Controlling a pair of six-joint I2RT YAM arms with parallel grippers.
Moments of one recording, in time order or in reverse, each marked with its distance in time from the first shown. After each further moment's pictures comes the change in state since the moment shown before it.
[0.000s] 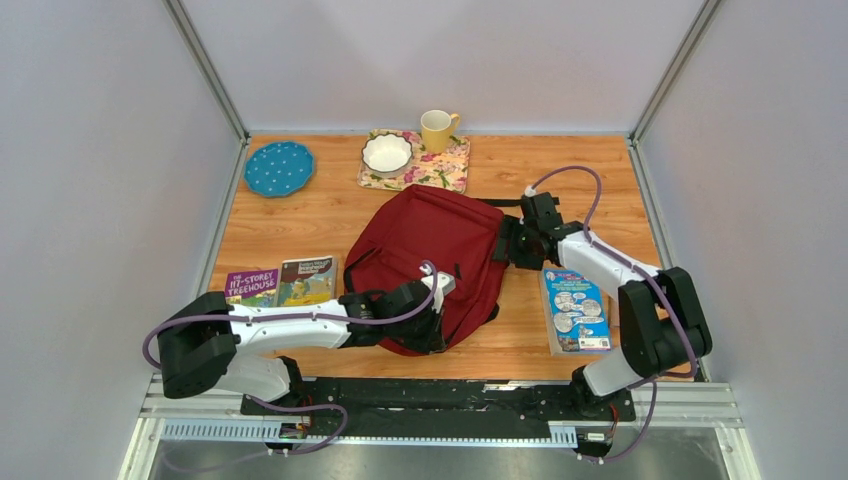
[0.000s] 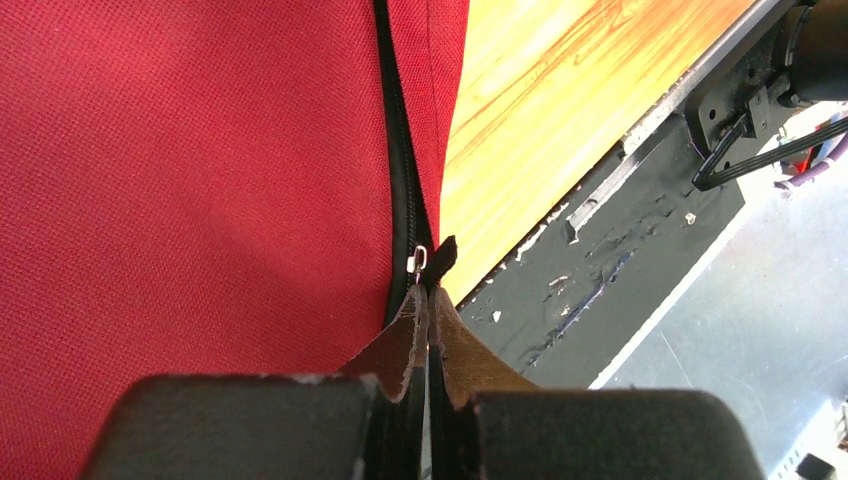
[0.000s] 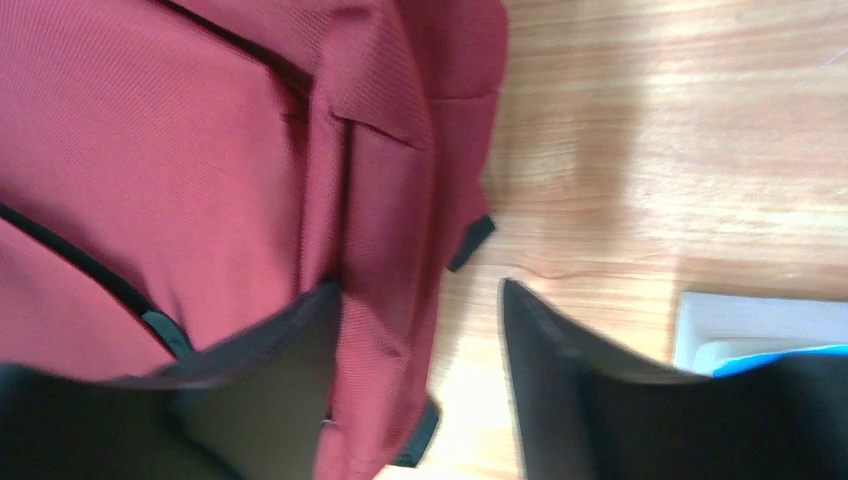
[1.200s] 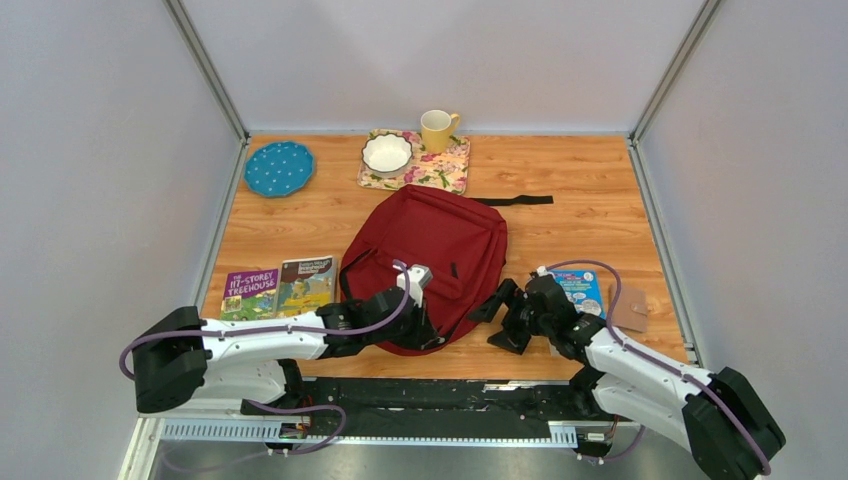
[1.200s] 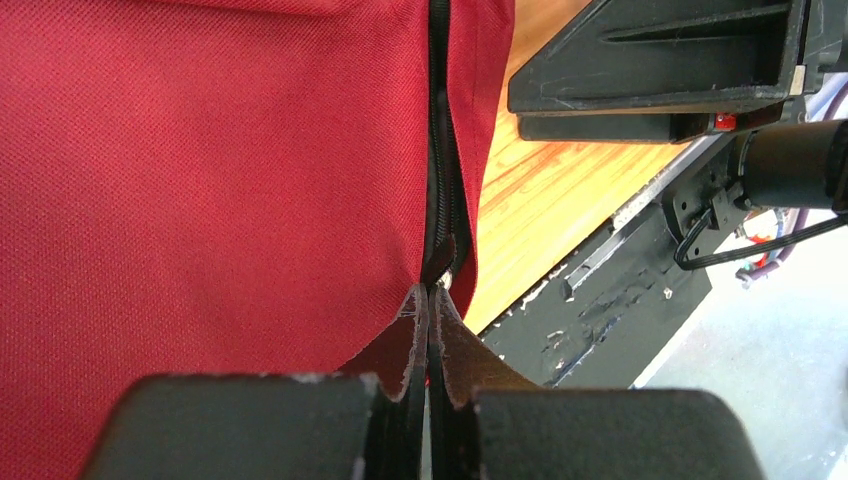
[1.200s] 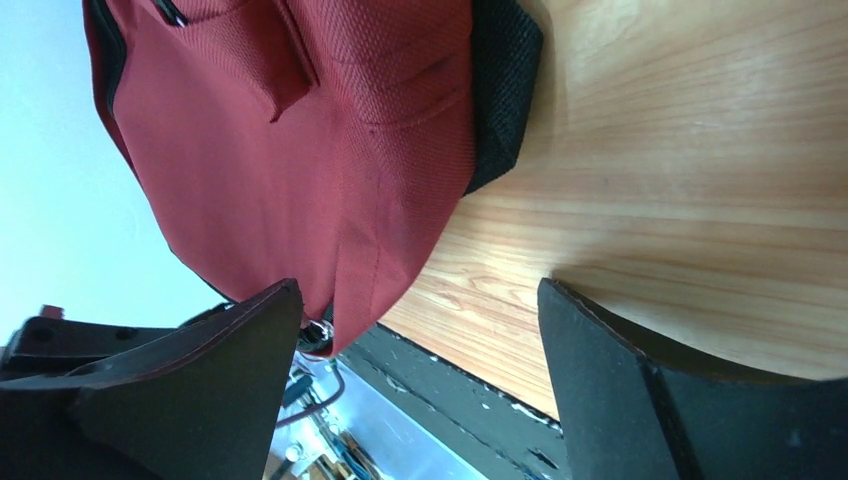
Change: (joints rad) left arm 0.000 -0.154 -0.130 0.118 -0.170 -0.103; right arm 0.284 -0.621 -0.664 0.283 -0.205 0.748
